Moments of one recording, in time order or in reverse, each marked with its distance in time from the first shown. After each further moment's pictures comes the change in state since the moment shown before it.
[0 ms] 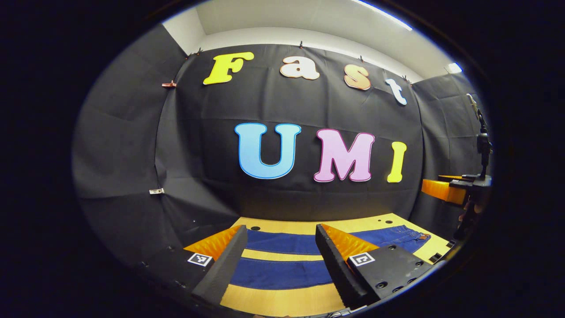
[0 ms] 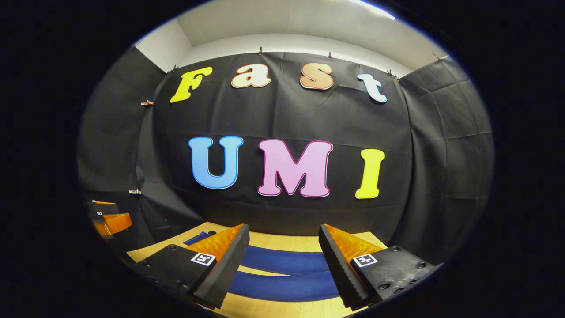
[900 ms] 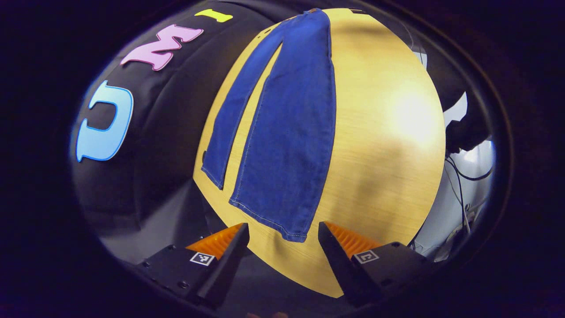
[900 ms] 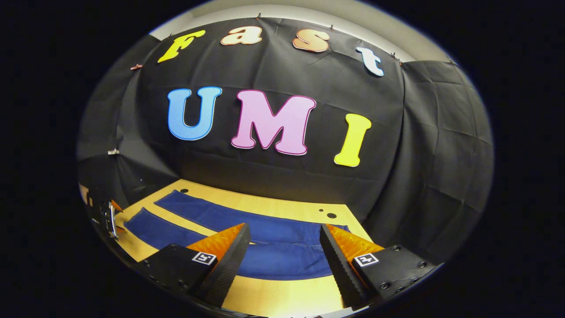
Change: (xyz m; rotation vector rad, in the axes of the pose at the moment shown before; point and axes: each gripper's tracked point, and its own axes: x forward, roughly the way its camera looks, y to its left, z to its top) left arm 0.103 0.185 -0.322 1.316 0.731 -0.579; right arm 0.003 -0.084 -0.088 -0.150 0.290 -0.121
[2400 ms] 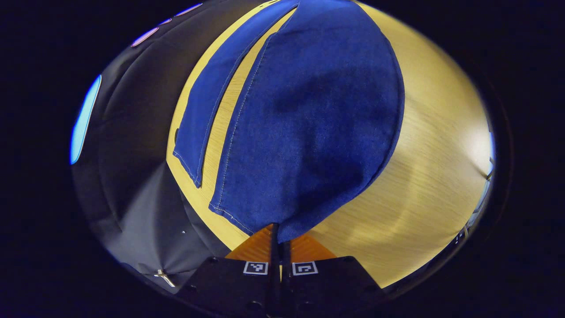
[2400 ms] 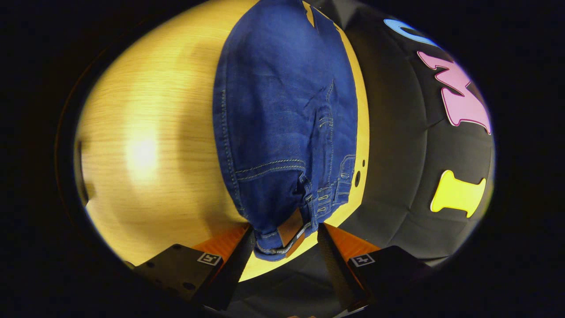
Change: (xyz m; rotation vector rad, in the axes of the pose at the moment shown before) left arm 0.056 0.017 0.019 -0.065 0.211 -0.095; right arm 0.192 -0.230 -0.323 -1.424 0.401 0.485
